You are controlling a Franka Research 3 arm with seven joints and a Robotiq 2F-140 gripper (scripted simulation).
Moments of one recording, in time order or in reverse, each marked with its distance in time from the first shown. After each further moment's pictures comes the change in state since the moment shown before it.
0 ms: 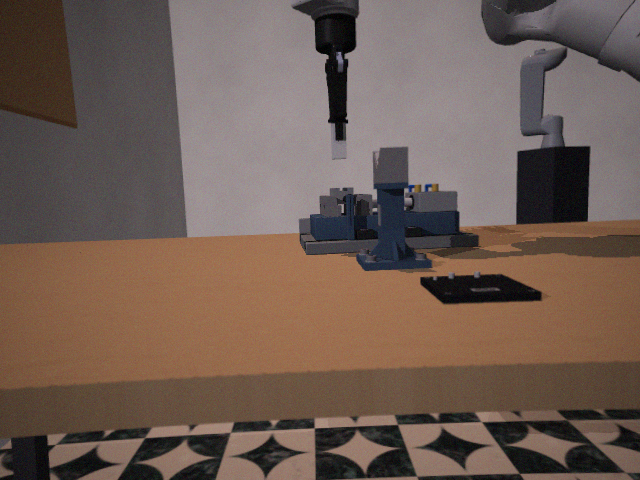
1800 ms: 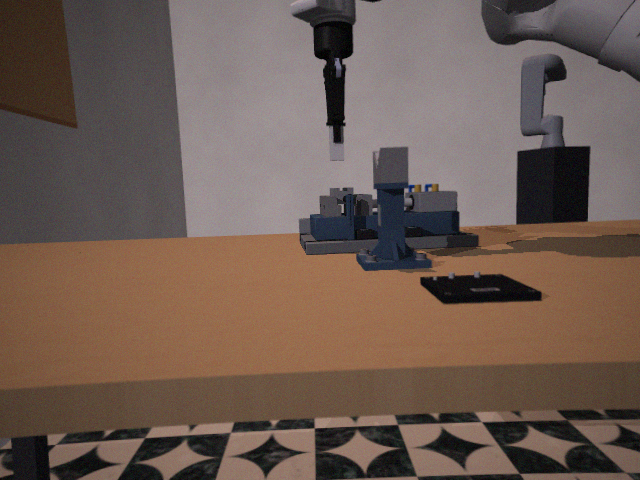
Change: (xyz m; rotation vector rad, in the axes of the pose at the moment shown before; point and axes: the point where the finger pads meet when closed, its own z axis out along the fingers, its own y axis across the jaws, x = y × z) arm 0.000 0.037 0.000 -0.005 0.000 -0.020
